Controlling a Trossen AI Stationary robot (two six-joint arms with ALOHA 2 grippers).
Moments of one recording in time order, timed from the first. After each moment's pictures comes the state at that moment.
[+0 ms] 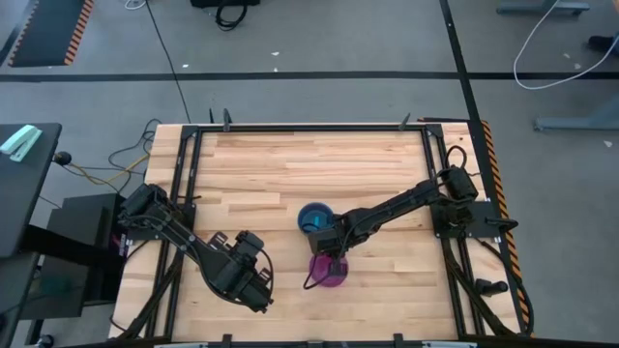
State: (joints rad) left arm -0.65 1.84 1.63 -1.55 -0.37 -1.57; right arm 0.26 1.97 1.36 -0.69 0.03 0.29
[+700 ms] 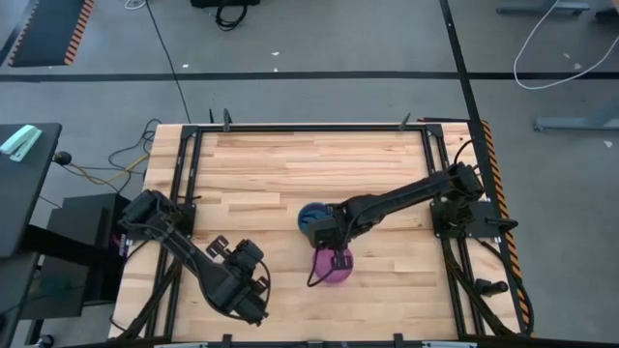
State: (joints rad) left arm -0.72 1.89 1.63 -1.57 -0.44 -1.53; right arm 0.24 1.91 1.62 -1.02 0.02 0.18
